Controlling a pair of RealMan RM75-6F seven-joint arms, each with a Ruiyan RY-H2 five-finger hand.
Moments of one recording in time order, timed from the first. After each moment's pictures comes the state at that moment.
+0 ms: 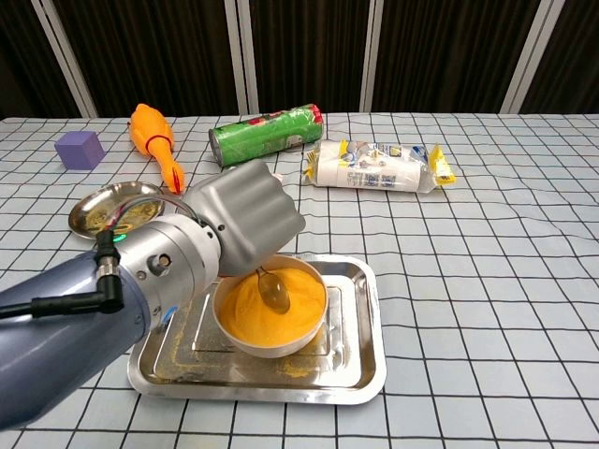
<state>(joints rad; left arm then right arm) -1.08 -1.88 -0.03 -1.75 0.68 1.47 1.69 0.10 -1.05 0.09 -1.77 -1.33 1.32 0.14</state>
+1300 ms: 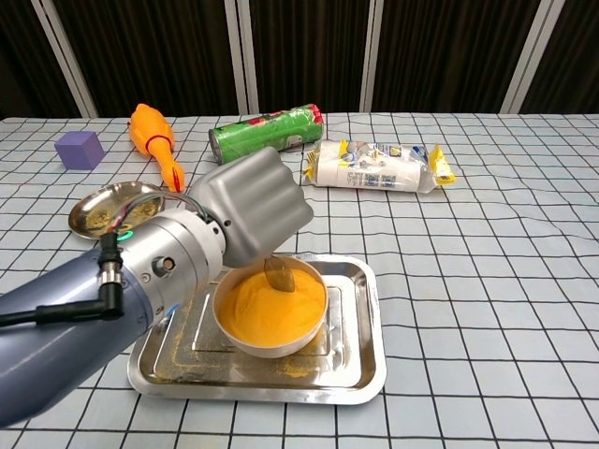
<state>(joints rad) -1.06 -1.88 0.00 -1.68 0.79 1.43 1.71 0.10 -1.04 0.09 -1.78 -1.31 1.30 0.16</state>
